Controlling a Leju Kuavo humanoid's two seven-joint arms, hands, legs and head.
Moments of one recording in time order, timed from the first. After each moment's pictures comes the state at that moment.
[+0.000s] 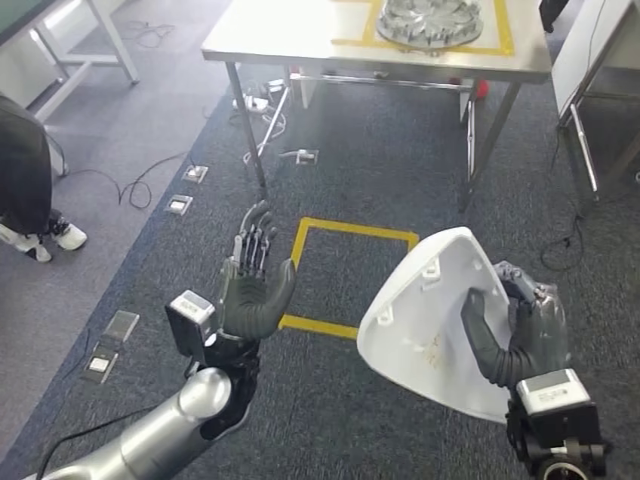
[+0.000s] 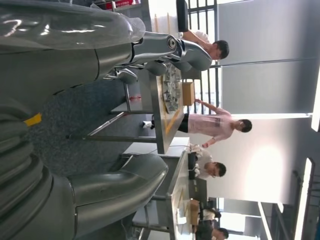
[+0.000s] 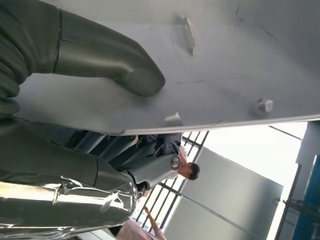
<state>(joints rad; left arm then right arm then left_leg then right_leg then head) -0.20 0.17 -0.60 -1.71 0.19 0.59 -0.46 -0.23 -0.18 0.77 -1.86 0.09 -0.39 -0.28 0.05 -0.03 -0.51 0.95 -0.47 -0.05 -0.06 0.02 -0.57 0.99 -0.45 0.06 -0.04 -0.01</state>
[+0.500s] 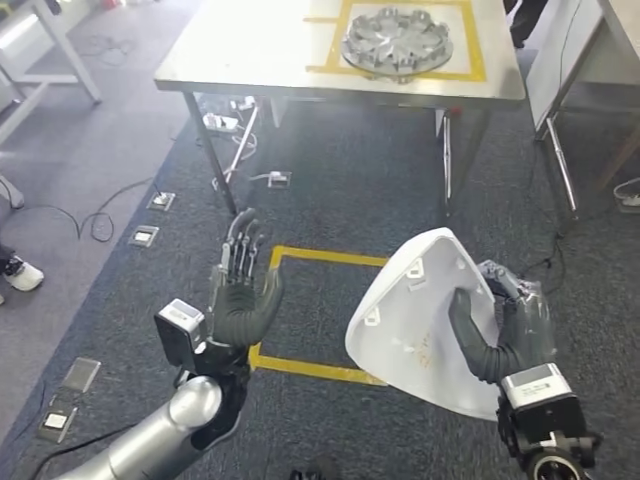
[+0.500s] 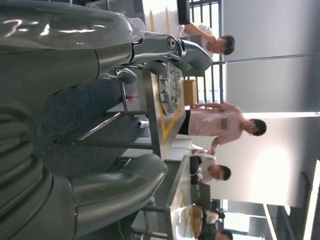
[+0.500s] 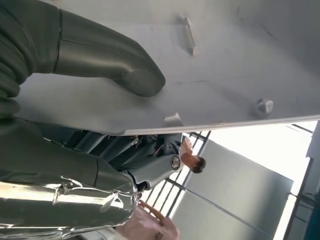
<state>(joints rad) -0.19 0.17 -0.61 -1.71 0.19 0.59 -0.46 -0.23 -0.18 0.77 -1.86 0.09 -0.39 -0.28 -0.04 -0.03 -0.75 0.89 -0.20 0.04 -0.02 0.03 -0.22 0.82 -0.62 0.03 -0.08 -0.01</state>
